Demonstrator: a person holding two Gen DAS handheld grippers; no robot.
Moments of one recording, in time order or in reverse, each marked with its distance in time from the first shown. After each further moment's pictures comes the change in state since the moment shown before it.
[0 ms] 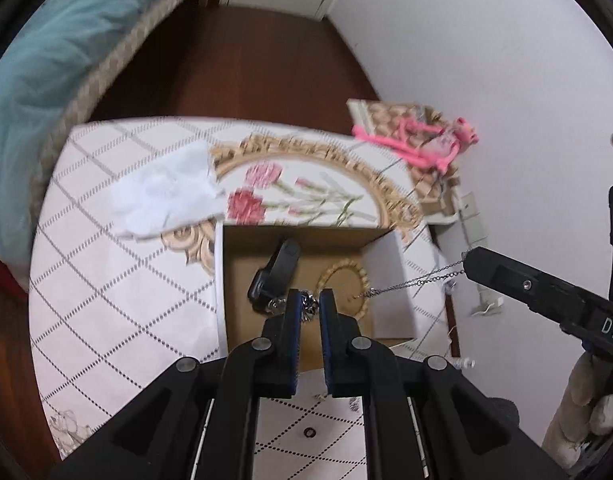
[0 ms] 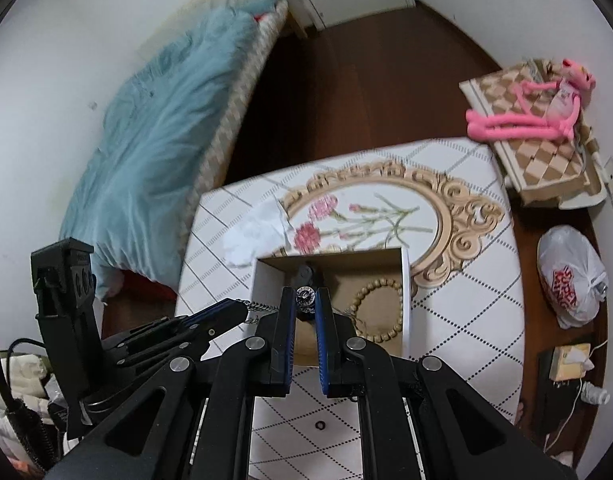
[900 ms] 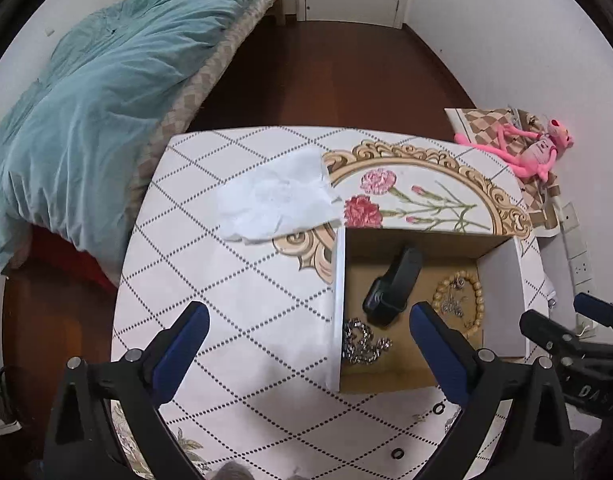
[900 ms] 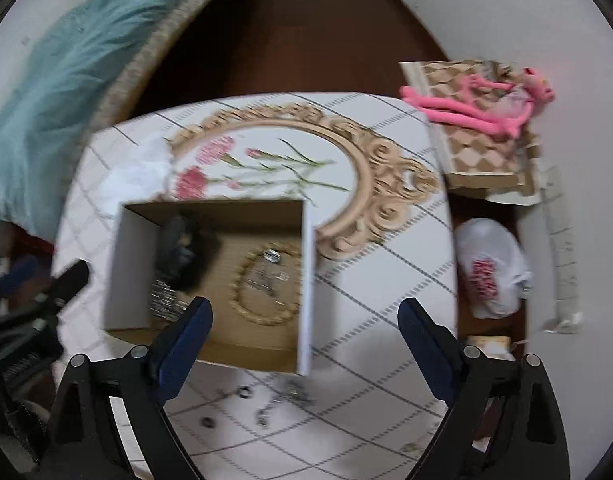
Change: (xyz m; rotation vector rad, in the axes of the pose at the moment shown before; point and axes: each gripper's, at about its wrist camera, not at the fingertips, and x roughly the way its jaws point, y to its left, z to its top) left arm 0.002 0.017 -0.013 -0.019 -0.079 0.403; right arm 0.058 -0.026 -0.021 -0.091 0.111 -0.414
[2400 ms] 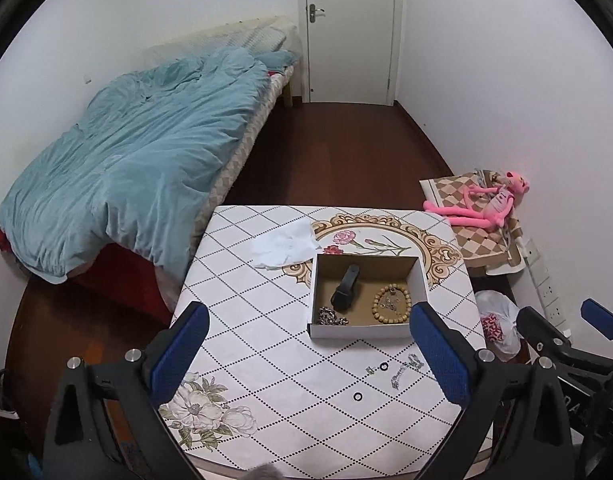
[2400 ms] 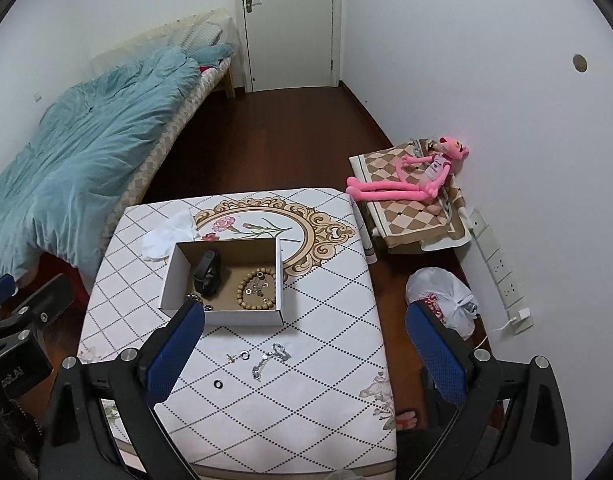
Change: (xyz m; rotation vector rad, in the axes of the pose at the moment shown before) left arm -0.187 -0.027 -0.073 -0.008 -0.310 0.032; right arm -0.191 -0.017 -0.114 0.078 -0.398 -0.056
